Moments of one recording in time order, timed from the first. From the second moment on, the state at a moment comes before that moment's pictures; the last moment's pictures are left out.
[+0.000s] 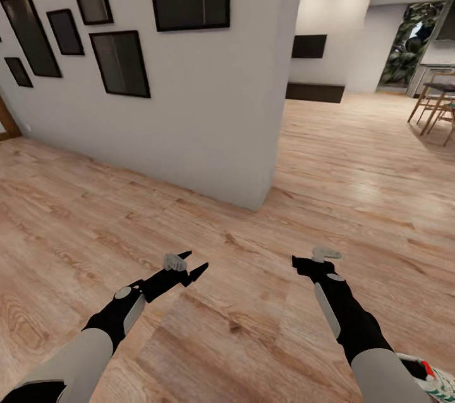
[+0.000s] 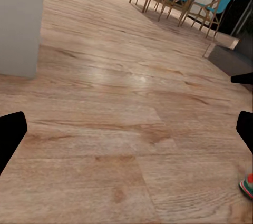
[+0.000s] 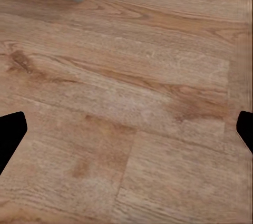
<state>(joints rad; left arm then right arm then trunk) -0.73 0.02 0.05 -0.44 0.13 -0.29 -0.90 -0.58 -0.02 -0.02 -0.94 -0.11 0.35 -0.14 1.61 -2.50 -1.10</state>
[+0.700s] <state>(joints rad) -0.73 0.01 0.05 -0.43 0.13 -0.29 -0.90 -0.58 -0.02 -0.02 -0.94 -0.11 0.35 -0.14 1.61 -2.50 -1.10</state>
